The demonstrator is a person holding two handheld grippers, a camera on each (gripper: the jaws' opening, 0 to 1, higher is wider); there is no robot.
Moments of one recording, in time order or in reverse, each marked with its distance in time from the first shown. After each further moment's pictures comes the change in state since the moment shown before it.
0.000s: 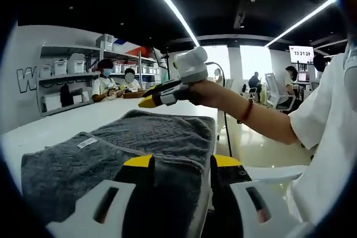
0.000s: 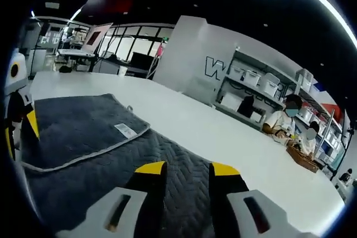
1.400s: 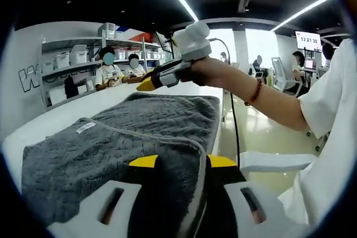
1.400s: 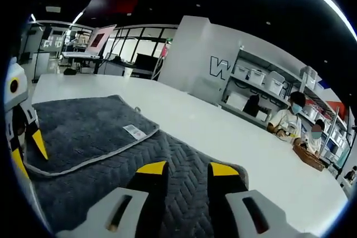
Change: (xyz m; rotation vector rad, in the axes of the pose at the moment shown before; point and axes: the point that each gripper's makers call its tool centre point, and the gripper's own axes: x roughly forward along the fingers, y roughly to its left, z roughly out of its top) left arm 0.007 -0.002 -0.026 -0.015 0.109 0.040; right arm -0.002 0.020 0.003 0.019 -0.008 0.045
